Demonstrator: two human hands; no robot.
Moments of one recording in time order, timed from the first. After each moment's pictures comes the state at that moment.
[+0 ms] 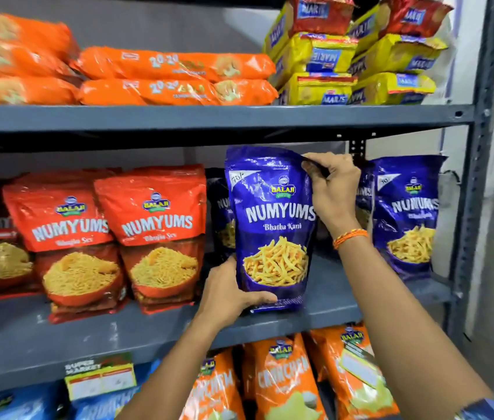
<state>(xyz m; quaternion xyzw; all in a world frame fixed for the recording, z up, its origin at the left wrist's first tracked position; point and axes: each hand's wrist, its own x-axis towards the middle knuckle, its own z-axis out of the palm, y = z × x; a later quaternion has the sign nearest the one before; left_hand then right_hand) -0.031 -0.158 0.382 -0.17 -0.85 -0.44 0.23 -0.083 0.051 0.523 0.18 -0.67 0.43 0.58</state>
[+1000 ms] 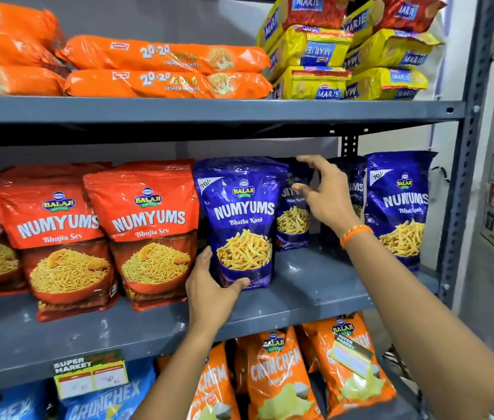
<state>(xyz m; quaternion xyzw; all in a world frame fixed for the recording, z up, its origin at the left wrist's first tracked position) -0.056 -0.165 0.344 -0.05 -0.77 -0.54 0.35 -0.092 0.070 0.509 0.16 -0.80 0.39 0.43</state>
